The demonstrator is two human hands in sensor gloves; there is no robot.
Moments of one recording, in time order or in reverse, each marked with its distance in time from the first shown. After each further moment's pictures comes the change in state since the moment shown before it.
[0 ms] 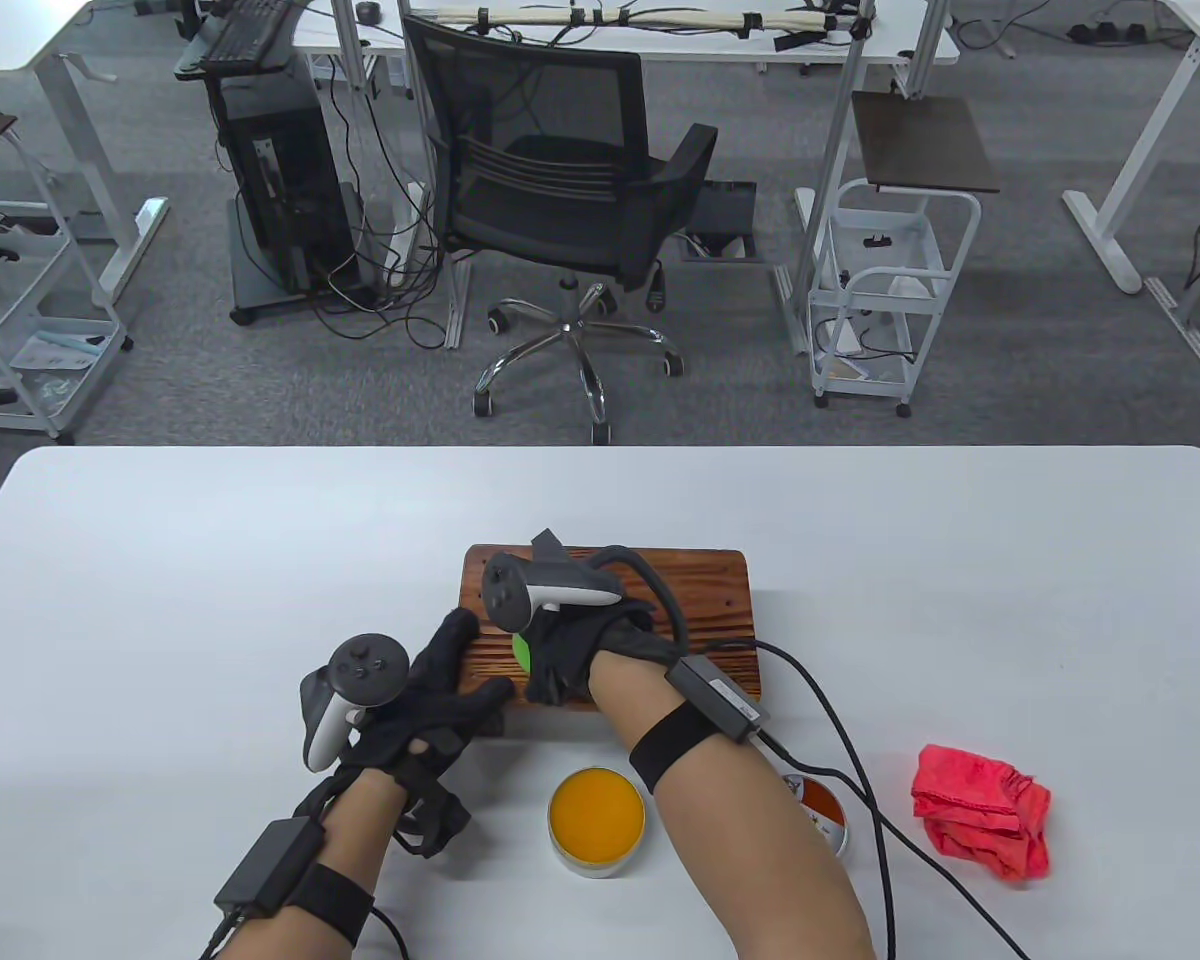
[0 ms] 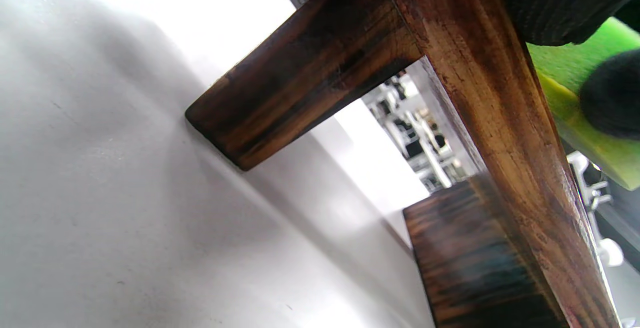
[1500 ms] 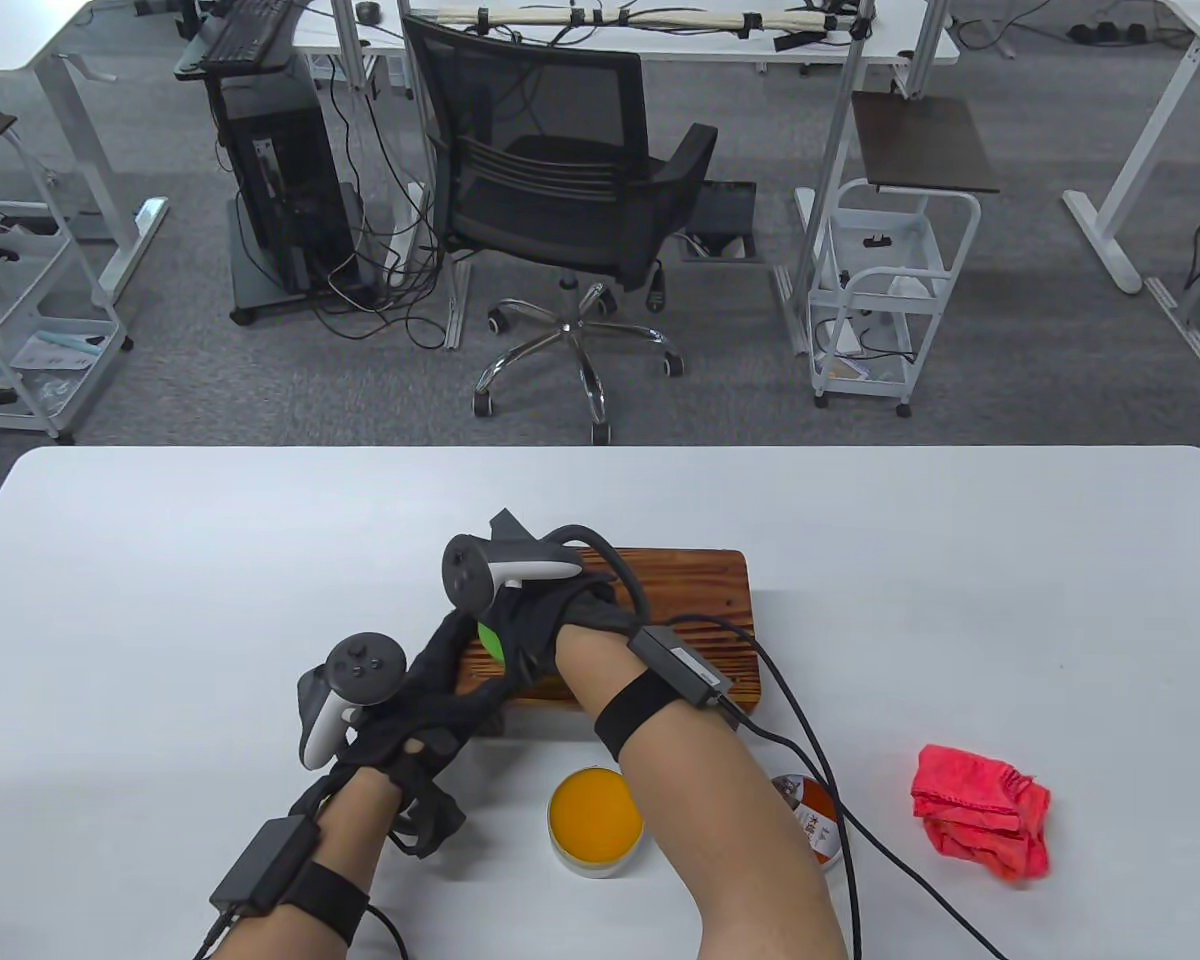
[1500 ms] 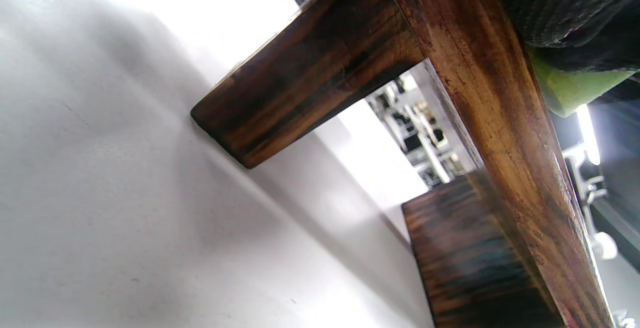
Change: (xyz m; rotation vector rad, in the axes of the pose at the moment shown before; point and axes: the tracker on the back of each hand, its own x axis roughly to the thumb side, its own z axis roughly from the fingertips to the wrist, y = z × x) left_hand -0.001 0.002 0.000 -0.025 -0.005 0.004; right_hand 0.017 -0.019 -0.031 0.040 -0.090 0.002
